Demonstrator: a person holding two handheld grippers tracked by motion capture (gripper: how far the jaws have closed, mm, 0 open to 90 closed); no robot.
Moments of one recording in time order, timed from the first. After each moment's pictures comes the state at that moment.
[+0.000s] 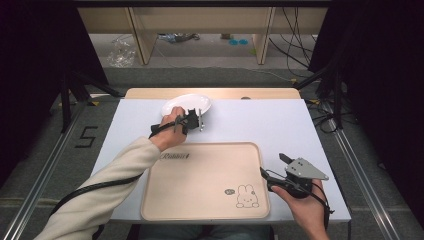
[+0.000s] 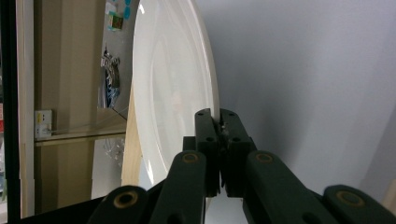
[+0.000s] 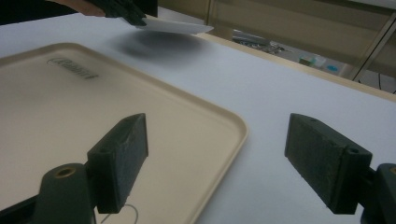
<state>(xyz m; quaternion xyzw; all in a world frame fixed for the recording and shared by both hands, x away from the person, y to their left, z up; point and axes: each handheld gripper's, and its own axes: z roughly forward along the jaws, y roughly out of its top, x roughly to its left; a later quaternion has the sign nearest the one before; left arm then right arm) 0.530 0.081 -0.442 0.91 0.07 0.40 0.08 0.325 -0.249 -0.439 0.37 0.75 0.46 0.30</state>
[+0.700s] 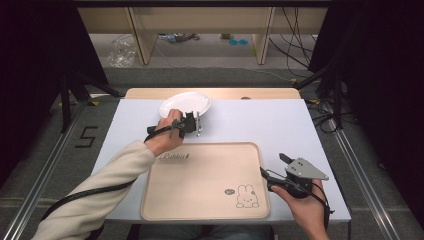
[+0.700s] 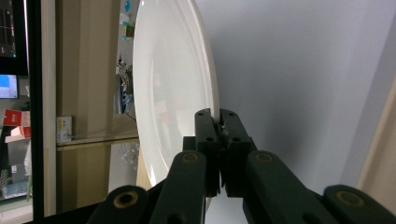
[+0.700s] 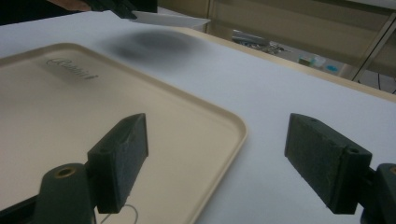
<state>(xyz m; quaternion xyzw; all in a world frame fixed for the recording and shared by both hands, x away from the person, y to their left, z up) 0.510 0.088 -0.433 0.90 0.05 0.43 0.07 0.325 -0.249 -0.439 0.37 0.75 0.46 0.30</state>
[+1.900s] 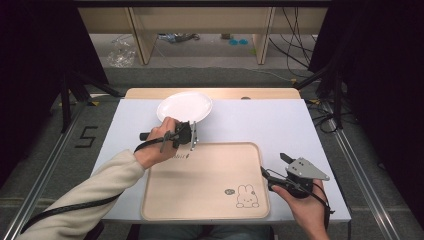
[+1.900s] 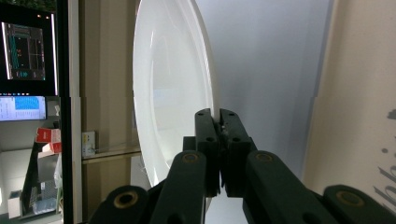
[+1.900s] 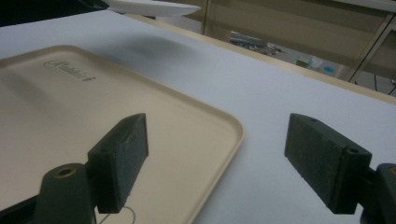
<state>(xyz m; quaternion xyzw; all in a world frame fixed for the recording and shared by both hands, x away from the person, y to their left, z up) 0.459 0.098 -0.417 0.88 0.01 0.46 0.08 0.325 -0.249 -0.438 0.37 0.74 0.47 0.31</state>
